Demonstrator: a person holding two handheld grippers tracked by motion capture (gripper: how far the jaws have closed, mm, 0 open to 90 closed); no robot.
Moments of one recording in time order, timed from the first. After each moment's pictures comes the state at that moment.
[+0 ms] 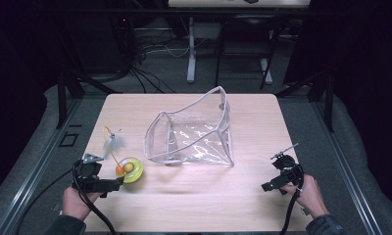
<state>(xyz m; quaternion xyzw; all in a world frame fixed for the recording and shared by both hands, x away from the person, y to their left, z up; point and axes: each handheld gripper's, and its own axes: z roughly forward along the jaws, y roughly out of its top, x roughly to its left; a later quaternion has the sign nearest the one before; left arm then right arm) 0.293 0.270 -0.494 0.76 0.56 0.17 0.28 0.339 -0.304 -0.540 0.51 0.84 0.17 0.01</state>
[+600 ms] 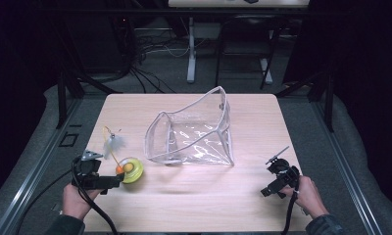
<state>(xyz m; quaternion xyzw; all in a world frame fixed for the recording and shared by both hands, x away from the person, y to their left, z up) 0.296 0.269 -0.483 0.76 0.55 0.18 0.30 0.340 -0.294 -0.550 0.47 0.88 0.09 0.00</state>
